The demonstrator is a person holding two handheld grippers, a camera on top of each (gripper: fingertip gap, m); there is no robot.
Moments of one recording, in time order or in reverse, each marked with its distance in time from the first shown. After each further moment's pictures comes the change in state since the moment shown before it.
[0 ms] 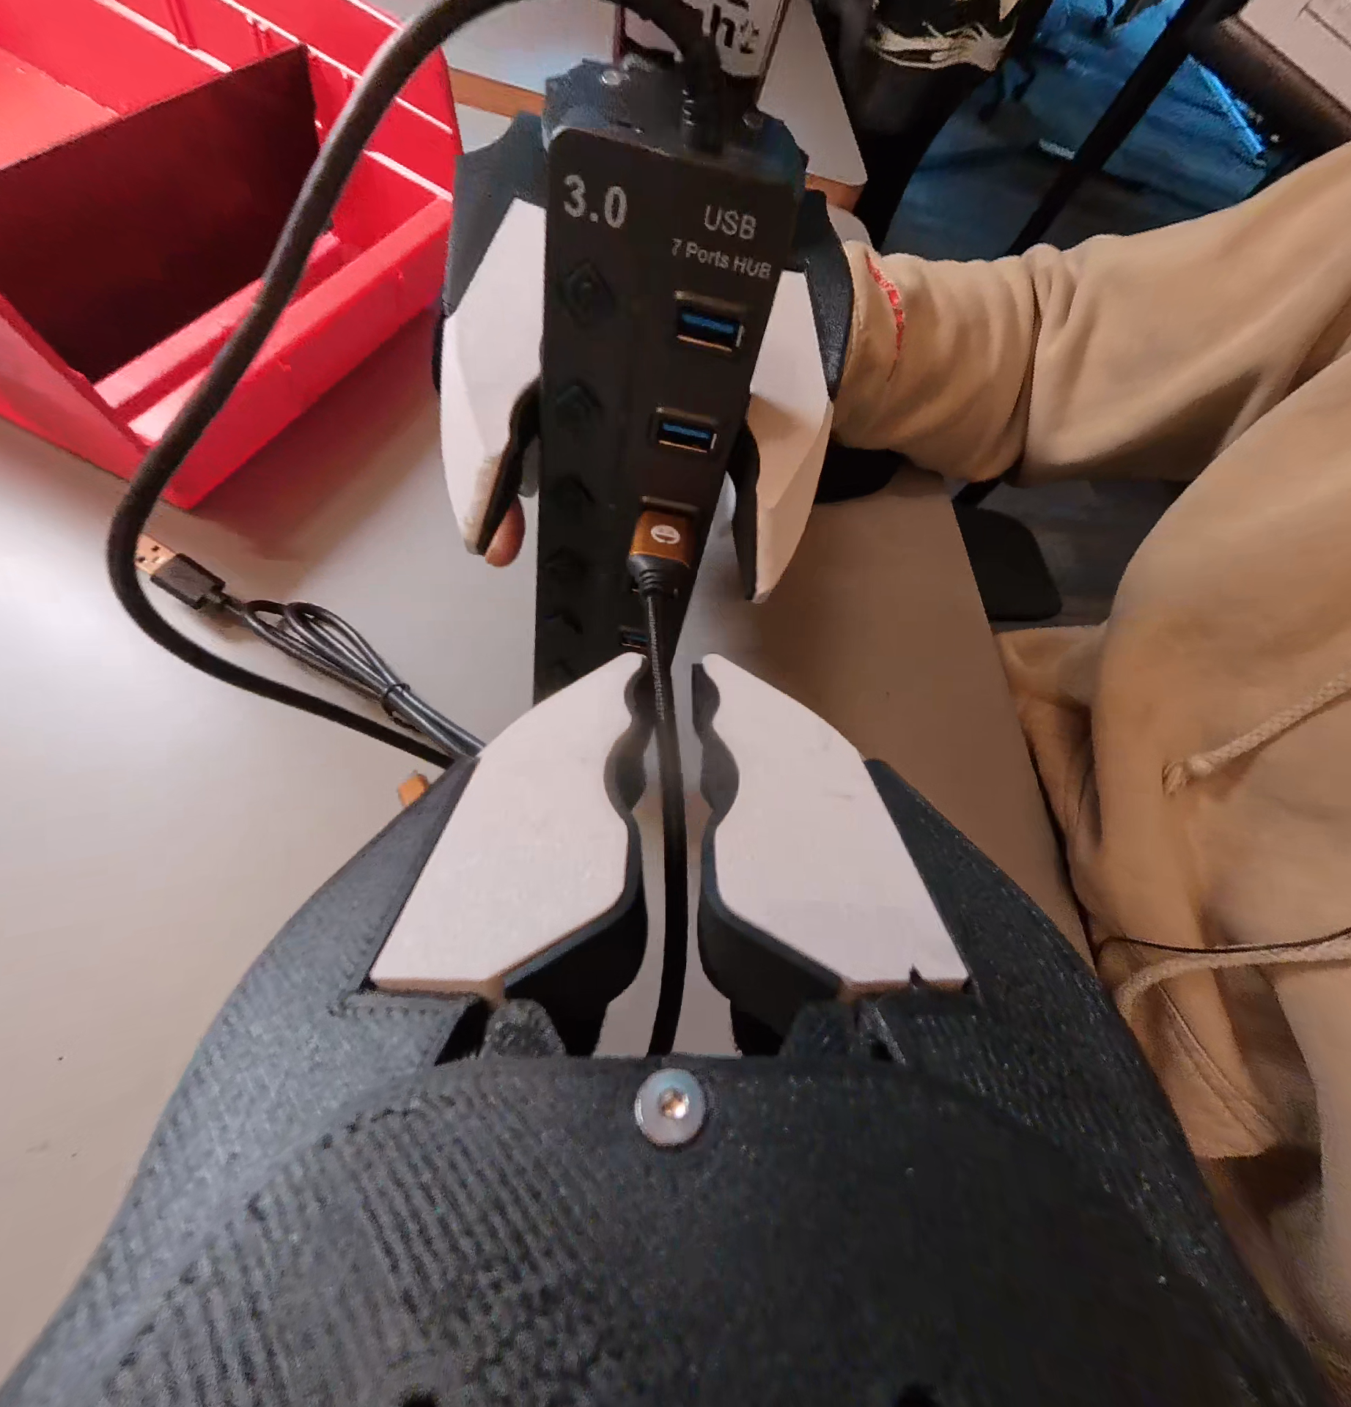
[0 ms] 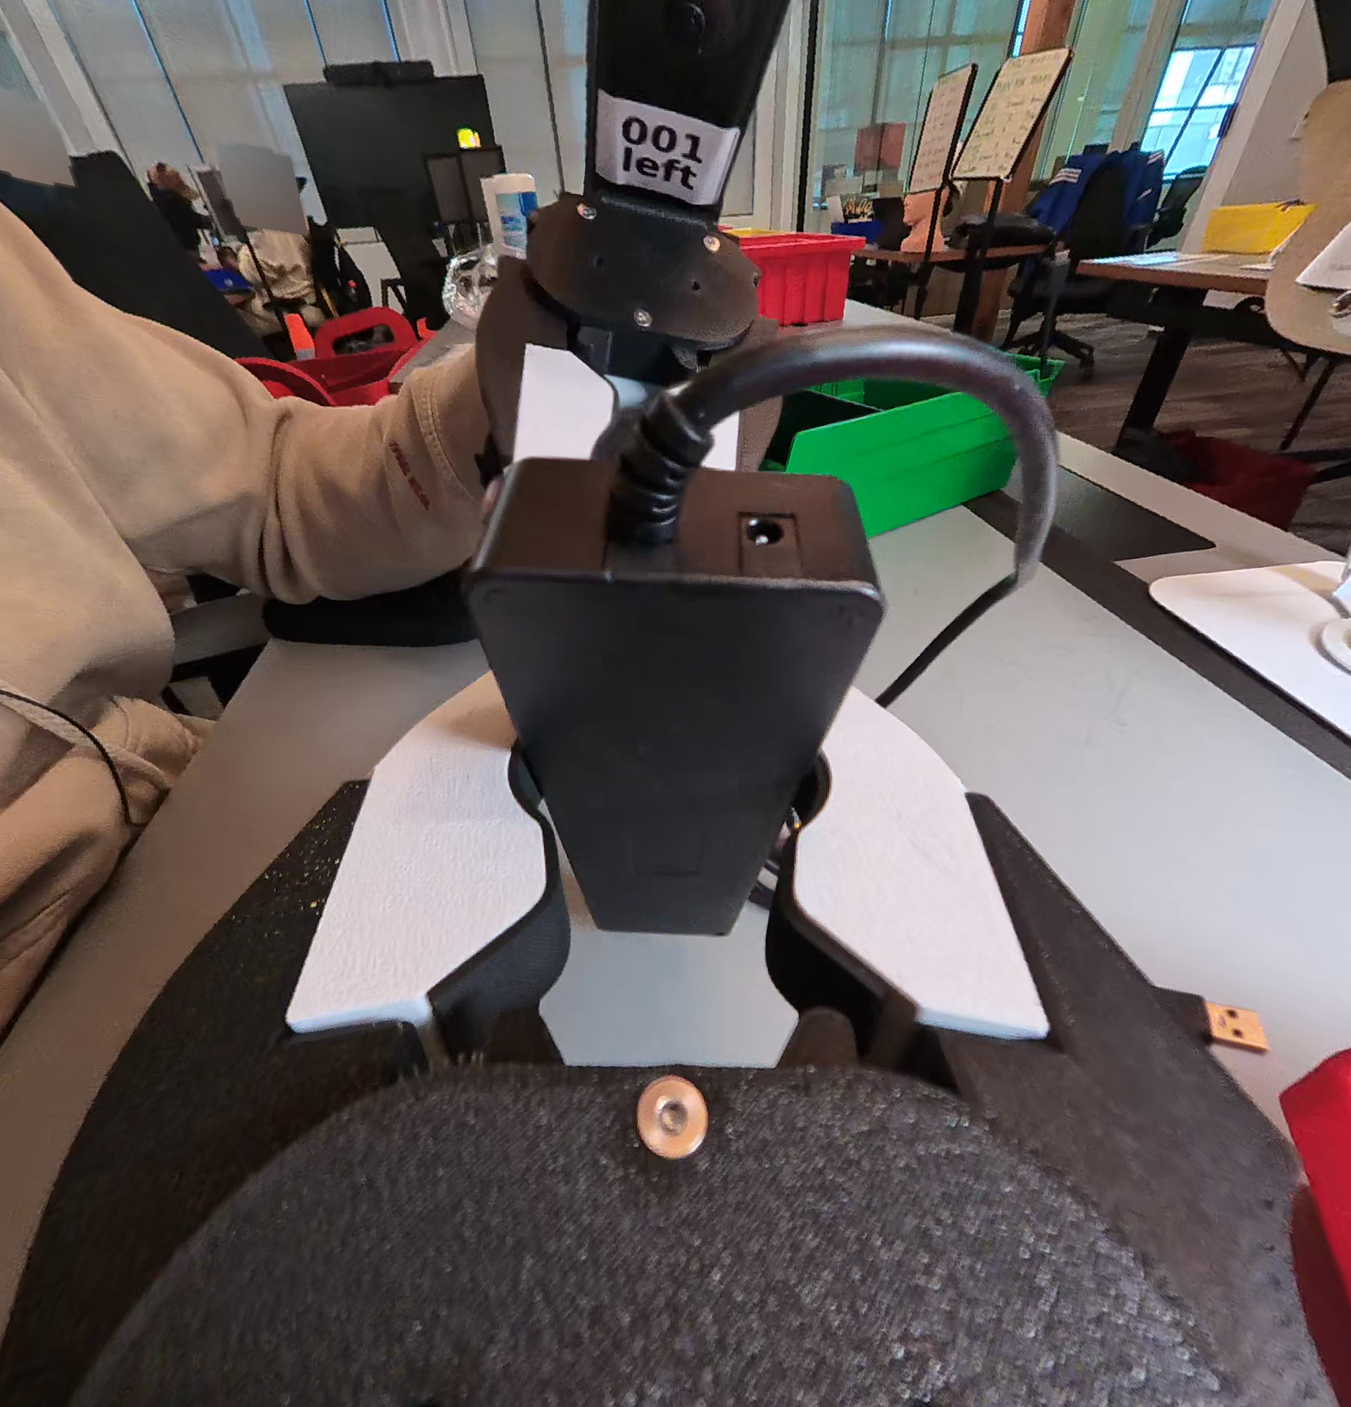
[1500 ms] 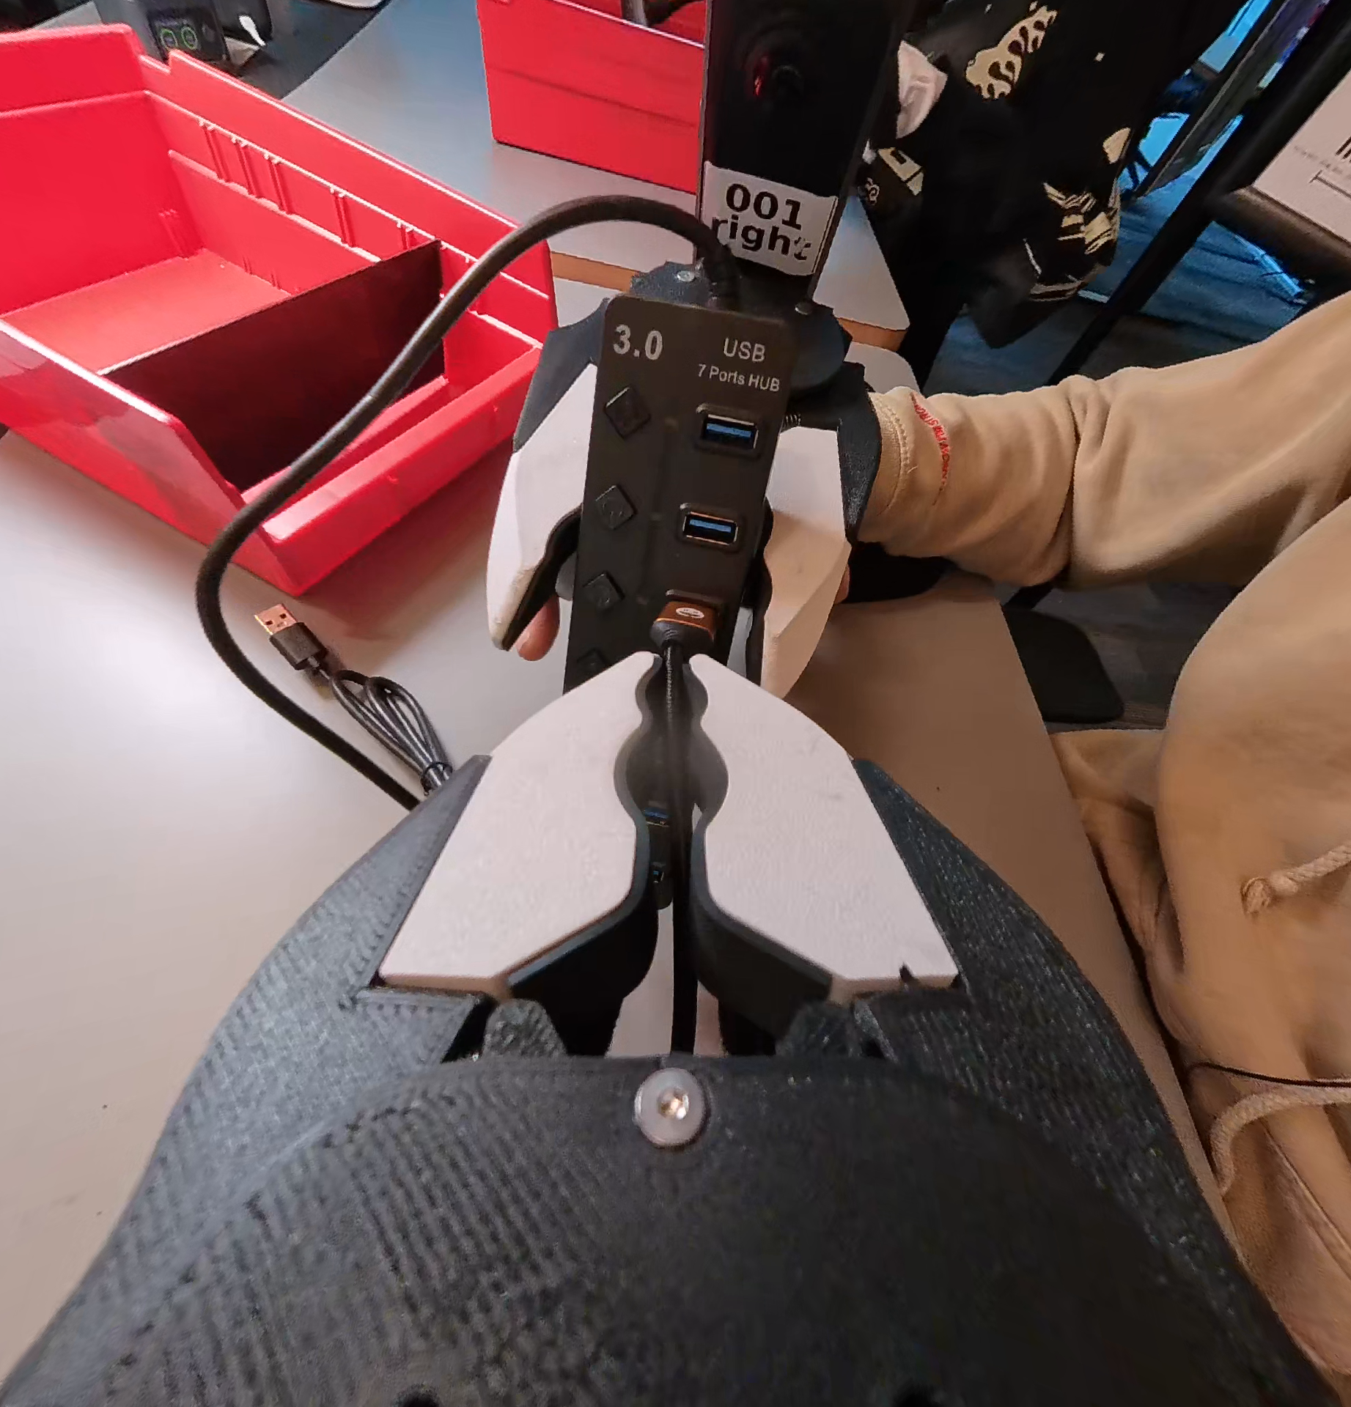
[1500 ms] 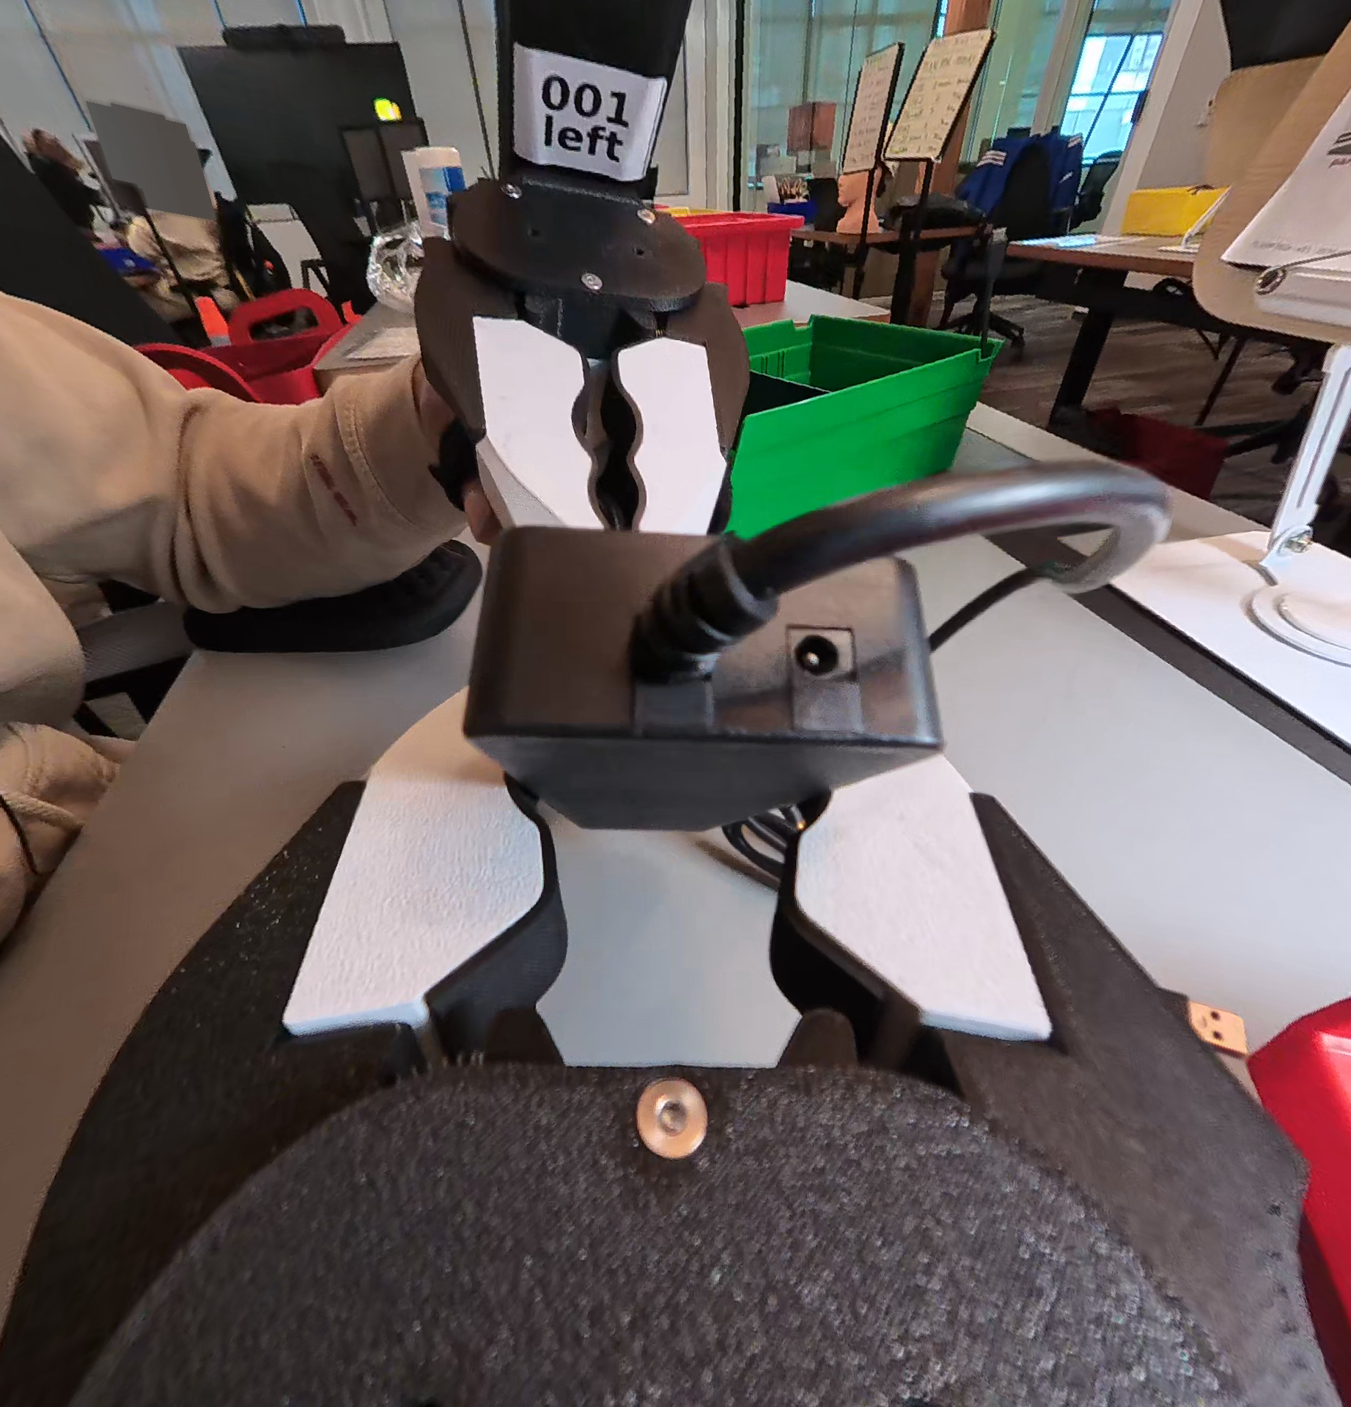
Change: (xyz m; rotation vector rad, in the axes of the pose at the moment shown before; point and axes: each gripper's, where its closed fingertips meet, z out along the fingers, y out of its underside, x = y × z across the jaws) left arm -0.012 -0.021 0.000 0.162 -0.091 0.012; right arm 0.010 0.005 0.008 -0.020 0.086 0.002
